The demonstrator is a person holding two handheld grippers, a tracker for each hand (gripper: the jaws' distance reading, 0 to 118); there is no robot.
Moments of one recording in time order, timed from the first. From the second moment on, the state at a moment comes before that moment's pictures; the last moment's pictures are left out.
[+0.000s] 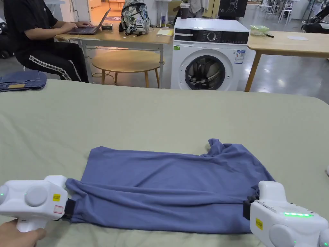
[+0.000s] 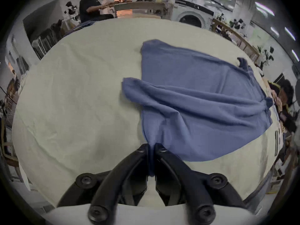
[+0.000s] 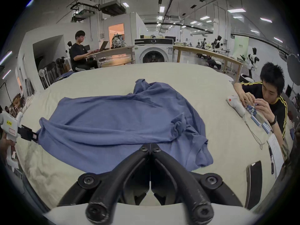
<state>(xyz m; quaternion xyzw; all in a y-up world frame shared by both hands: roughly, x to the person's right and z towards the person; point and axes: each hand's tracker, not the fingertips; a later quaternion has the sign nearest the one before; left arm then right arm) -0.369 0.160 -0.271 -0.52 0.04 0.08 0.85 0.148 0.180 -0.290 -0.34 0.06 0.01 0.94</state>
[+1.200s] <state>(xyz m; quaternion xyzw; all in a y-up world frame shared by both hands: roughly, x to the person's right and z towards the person) -0.362 0.211 -0.232 -0.46 0.02 0.09 0.88 0.209 0.199 -0.300 -0.43 0.06 0.04 0.90</state>
